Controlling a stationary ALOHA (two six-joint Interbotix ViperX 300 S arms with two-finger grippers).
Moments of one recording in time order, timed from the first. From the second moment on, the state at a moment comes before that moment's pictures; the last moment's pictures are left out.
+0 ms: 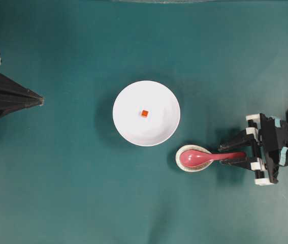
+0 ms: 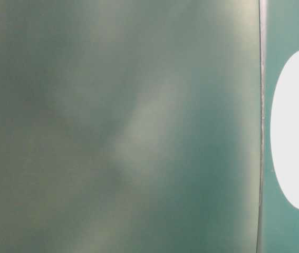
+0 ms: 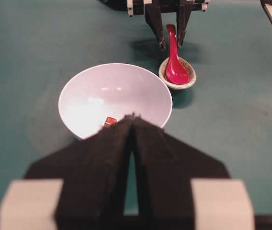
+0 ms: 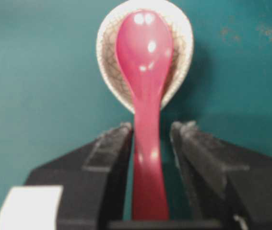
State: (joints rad) left arm -0.01 -1.00 1.14 0.01 0.08 -0.02; right arm 0.47 -0.01 1.35 0.44 -0.87 0.04
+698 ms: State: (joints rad) left arm -0.01 -1.00 1.14 0.01 0.08 -0.02; right arm 0.47 -0.01 1.35 0.44 -0.87 0.03
